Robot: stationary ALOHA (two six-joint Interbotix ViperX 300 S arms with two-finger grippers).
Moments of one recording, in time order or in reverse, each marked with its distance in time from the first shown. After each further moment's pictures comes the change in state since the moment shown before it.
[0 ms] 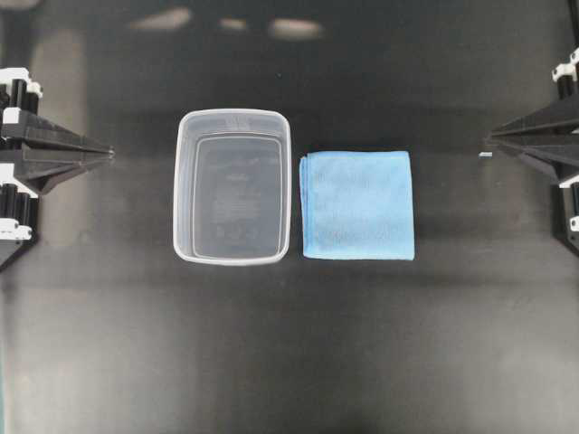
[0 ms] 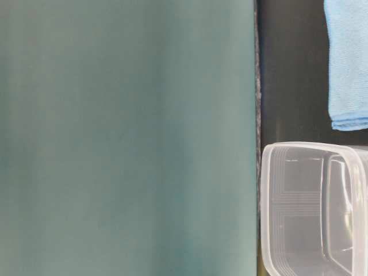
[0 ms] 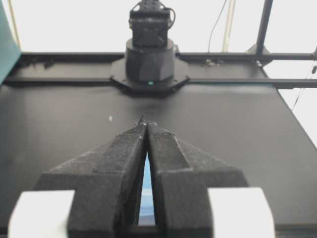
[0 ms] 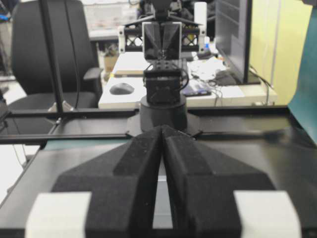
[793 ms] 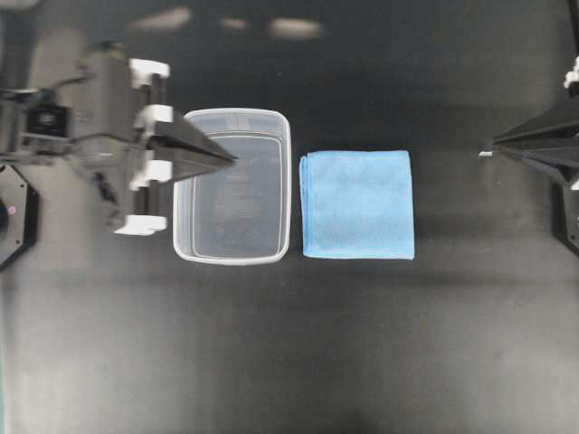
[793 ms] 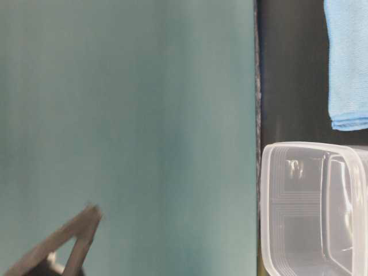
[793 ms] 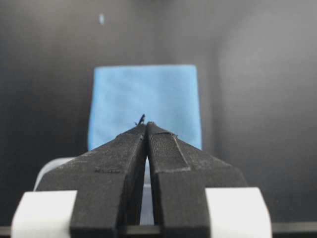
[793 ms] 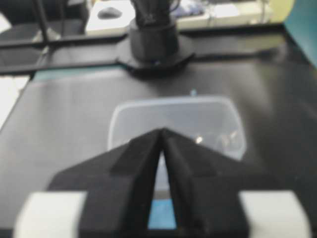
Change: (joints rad) left arm 0.000 0.558 -0.545 0.040 0.514 0.006; right arm -0.037 -0.120 0.005 0.009 0.342 0.034
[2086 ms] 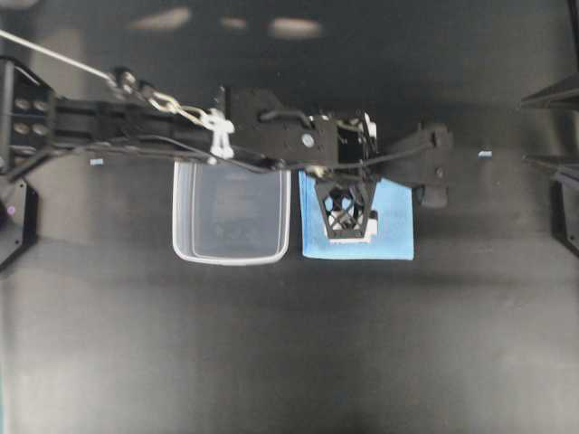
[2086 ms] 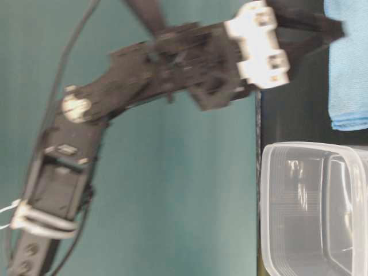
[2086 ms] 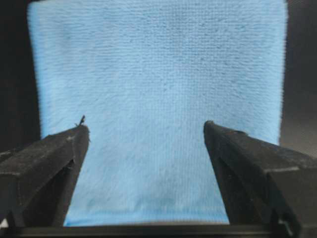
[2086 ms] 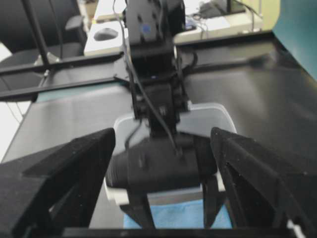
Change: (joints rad) left arm 0.020 0.979 -0.871 0.000 0.624 0.043; right arm -0.028 -0.135 0.025 0.002 0.060 0.057
